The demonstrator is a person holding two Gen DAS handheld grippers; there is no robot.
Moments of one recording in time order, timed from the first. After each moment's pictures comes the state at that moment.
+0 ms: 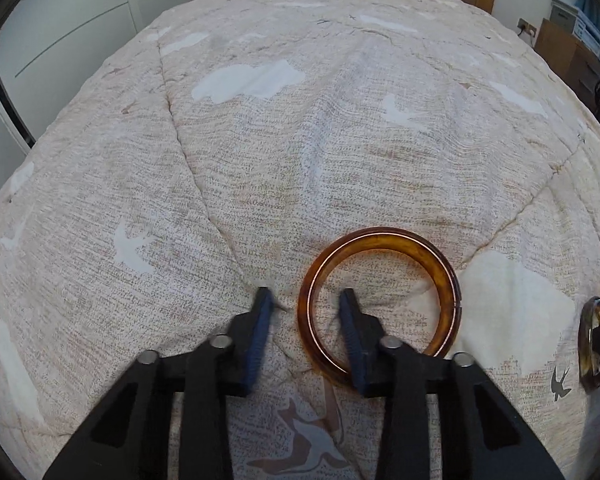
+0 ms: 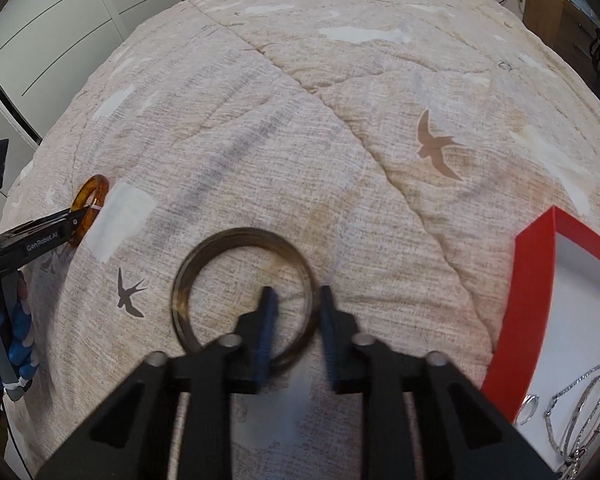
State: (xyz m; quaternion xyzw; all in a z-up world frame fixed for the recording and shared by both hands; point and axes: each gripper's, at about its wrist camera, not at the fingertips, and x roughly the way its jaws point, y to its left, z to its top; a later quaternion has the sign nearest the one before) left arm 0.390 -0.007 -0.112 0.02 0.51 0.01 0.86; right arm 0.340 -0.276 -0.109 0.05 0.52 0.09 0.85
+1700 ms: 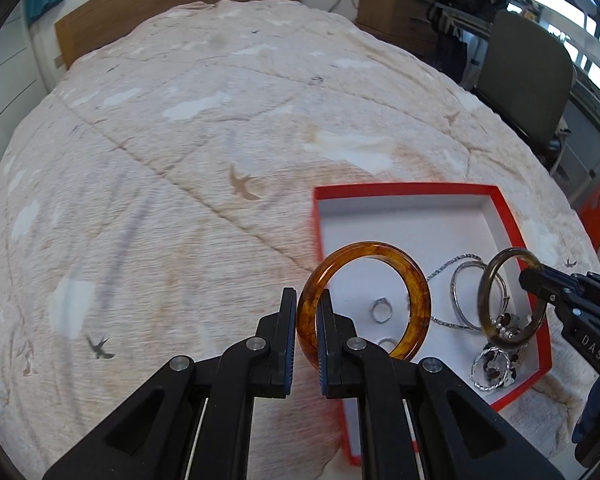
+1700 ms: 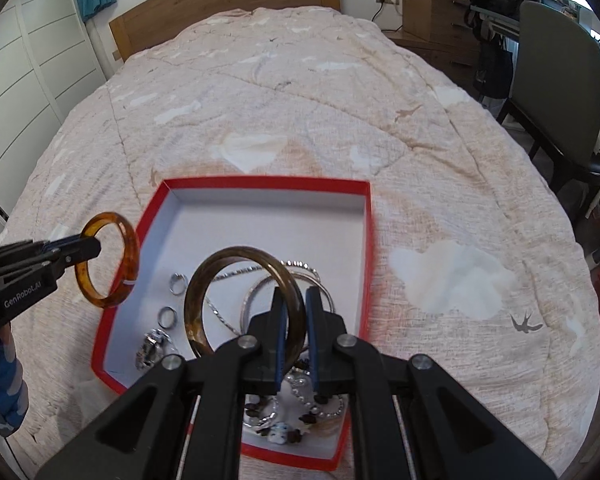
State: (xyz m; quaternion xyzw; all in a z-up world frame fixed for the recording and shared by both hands) left arm 0.285 -0.320 -0.044 0.11 0.47 -0.21 0.85; right arm 0.200 -0.509 -0.062 0.10 0.45 -0.04 0.88
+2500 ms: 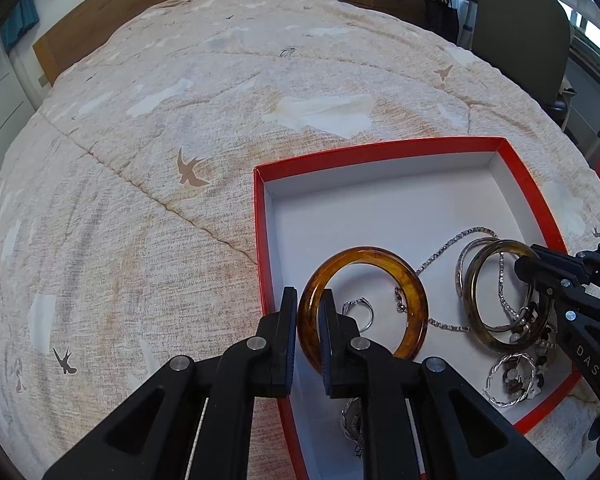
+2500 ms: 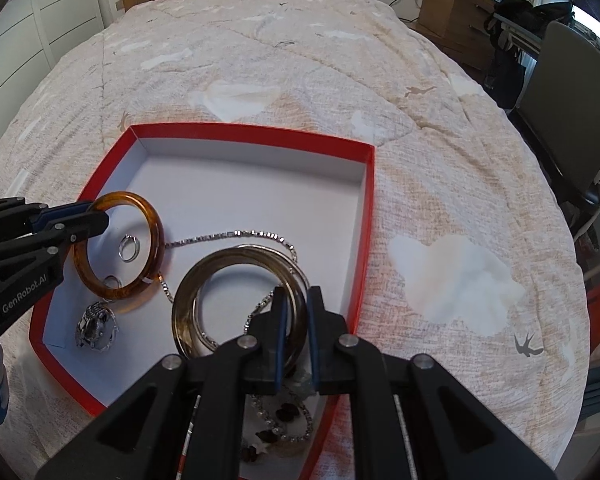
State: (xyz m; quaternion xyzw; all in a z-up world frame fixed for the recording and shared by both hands) left arm 0.288 -0.362 -0.083 0.16 0.49 -0.20 0.83; right arm 0.219 -0.506 -0.097 0.02 0.50 -0.05 0.86
